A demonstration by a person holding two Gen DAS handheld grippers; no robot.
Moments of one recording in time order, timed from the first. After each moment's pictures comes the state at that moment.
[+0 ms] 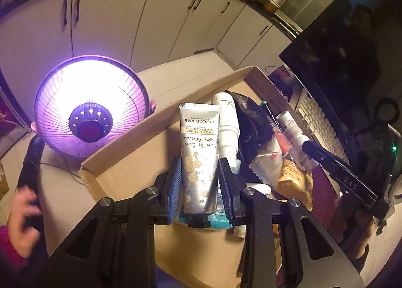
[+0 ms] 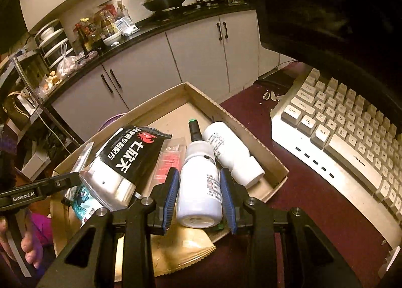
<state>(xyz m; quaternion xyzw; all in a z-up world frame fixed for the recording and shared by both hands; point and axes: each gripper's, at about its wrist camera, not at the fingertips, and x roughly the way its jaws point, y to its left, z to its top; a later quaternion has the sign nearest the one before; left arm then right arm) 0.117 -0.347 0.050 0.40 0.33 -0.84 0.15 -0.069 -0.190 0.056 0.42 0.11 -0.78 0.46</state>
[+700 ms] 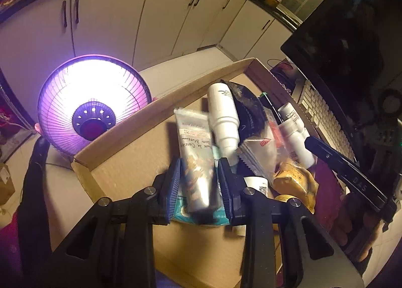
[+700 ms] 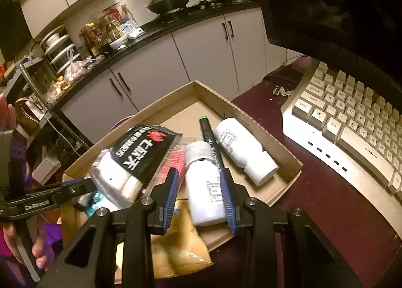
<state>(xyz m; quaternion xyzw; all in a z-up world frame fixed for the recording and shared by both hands) 0.106 -0.340 0.050 0.42 0.31 -0.84 0.16 -0.060 -0.188 0.056 0.42 0.09 -0.76 0.48</state>
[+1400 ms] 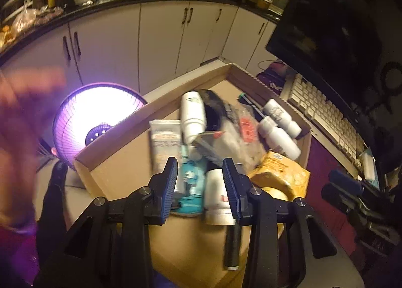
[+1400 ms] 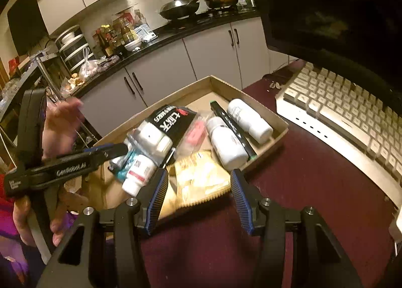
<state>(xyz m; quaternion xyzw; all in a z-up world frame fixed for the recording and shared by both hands) 0.102 -0.290 0.080 0.40 0.21 -0.87 0.19 0.002 -0.123 0.079 0.40 0.08 -0.77 0.49</state>
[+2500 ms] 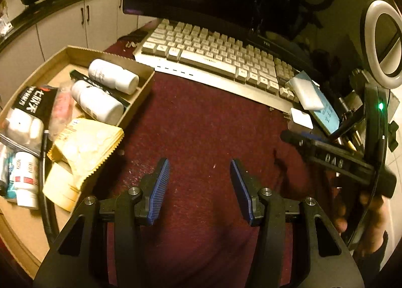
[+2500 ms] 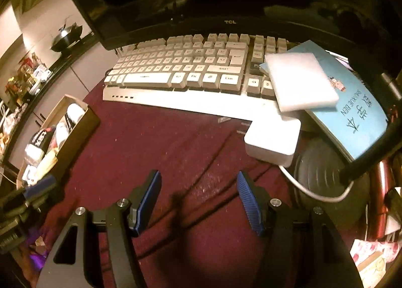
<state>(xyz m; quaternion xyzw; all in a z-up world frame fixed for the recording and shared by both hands) 0.029 -0.107 0.064 0.45 0.13 -0.88 -0.02 -0.096 0.054 0.030 0.47 0.01 -0.85 0.23</state>
